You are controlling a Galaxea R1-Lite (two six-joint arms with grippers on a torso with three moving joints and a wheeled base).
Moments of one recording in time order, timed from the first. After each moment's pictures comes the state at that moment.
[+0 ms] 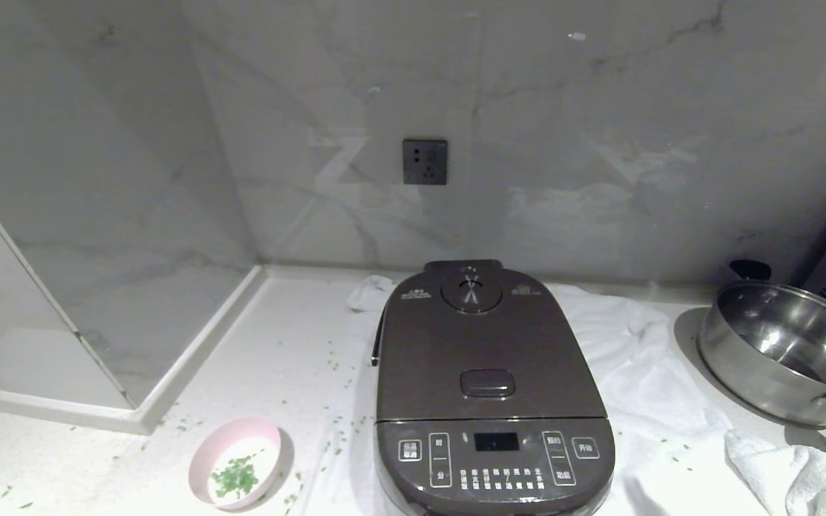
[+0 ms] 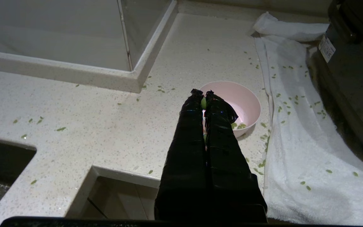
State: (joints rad) left arm 0.00 0.00 -0.05 0.12 0.02 -0.03; right arm 0.02 0.63 -0.64 0.07 0.19 0.16
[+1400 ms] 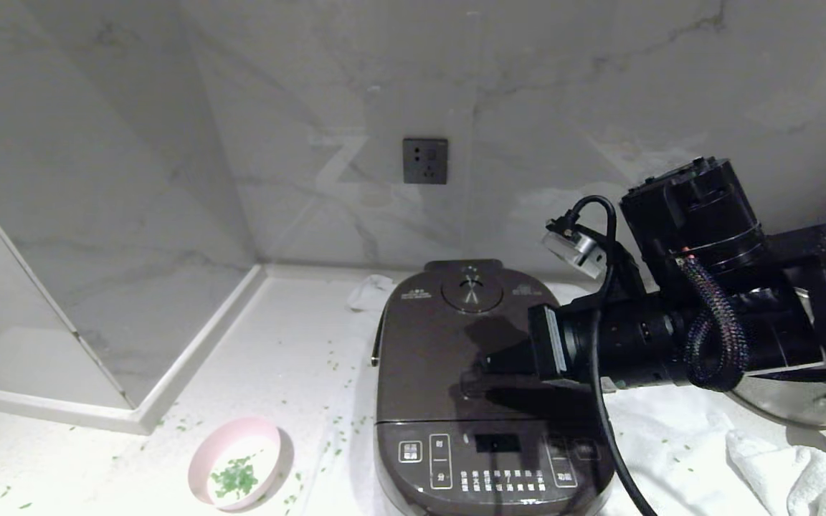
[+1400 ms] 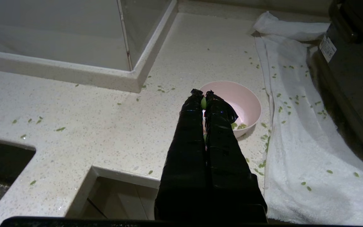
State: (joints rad) left arm 0.00 0.00 -0.05 0.12 0.02 -0.03; right arm 0.67 1.62 -1.10 0.15 0.36 0.61
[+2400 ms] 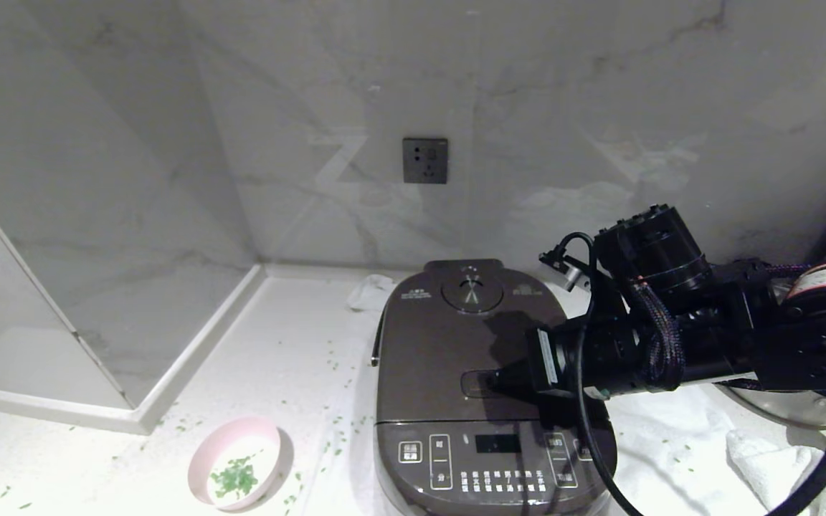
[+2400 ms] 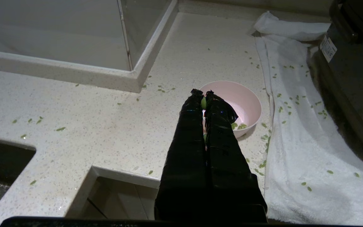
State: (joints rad) left arm 0.00 0.00 -0.05 0.12 0.02 -0.03; right arm 0.59 1.70 -1.02 0.08 0.38 0.54
